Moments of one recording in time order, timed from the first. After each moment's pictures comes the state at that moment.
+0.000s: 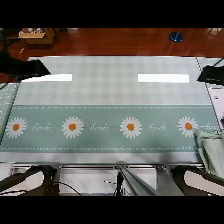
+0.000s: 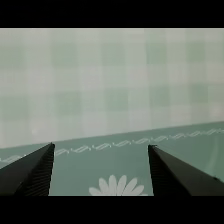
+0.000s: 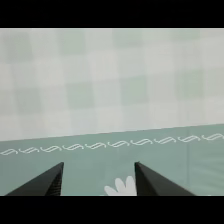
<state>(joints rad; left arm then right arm) 0.10 -1.27 1.36 1.24 -1.27 -1.39 -0.22 -1.32 1.44 -1.51 1.36 1.48</state>
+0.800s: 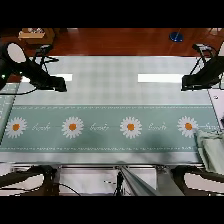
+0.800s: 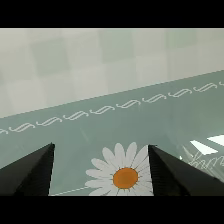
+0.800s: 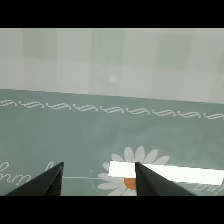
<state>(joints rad) -0.09 -1.38 1.36 1.41 -1.35 -1.46 -0.06 -1.41 1.47 -1.60 1.52 1.48</state>
